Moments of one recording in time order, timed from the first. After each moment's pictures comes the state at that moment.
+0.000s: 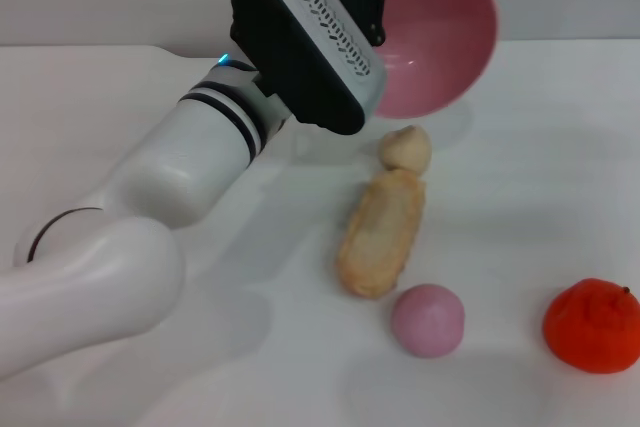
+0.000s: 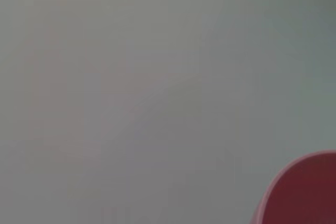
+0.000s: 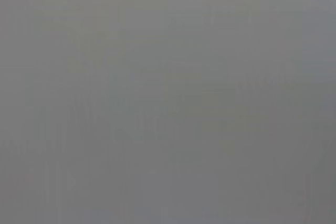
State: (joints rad) left arm -0.54 -2.07 2.23 1.04 2.05 -0.37 -1.83; right arm 0.26 2.08 -1.75 -0.79 -2.21 0.77 2.82
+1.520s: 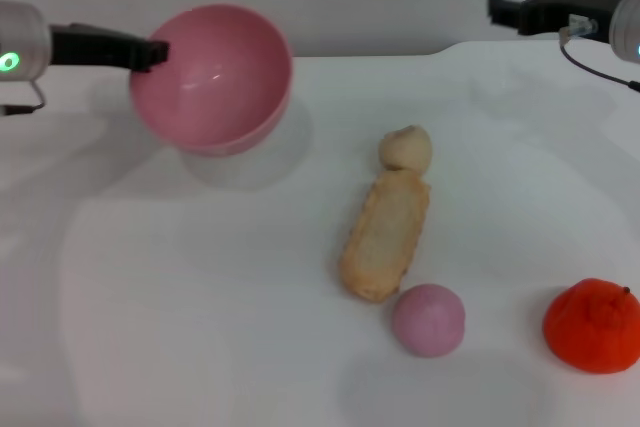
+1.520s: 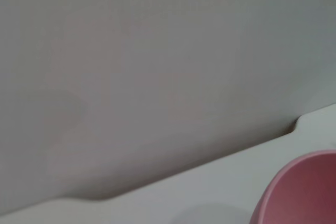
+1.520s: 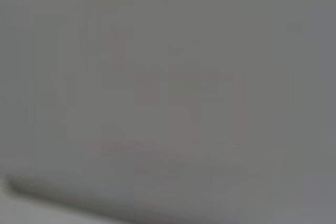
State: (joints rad) left arm -0.65 -1.98 1.07 0.92 2.18 1.00 -2.23; right arm 0.49 2.05 -1.41 -1.18 -2.35 -0.60 2.60
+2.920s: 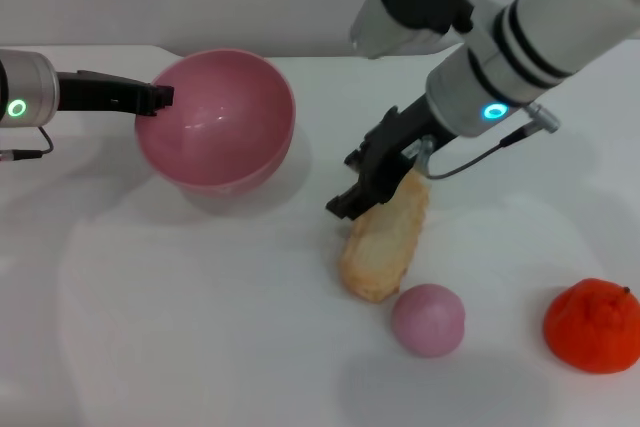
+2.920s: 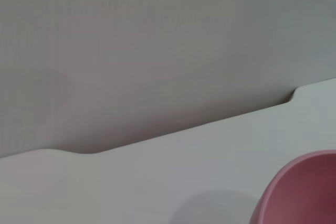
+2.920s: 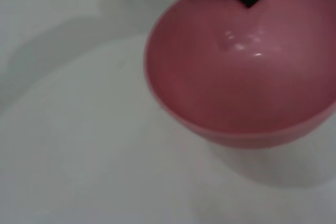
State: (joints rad) left arm -0.60 -2.01 1.05 0.90 2.21 1.02 -2.23; right arm 0.95 2.08 -1.45 -0.88 -2.35 -1.29 2.25
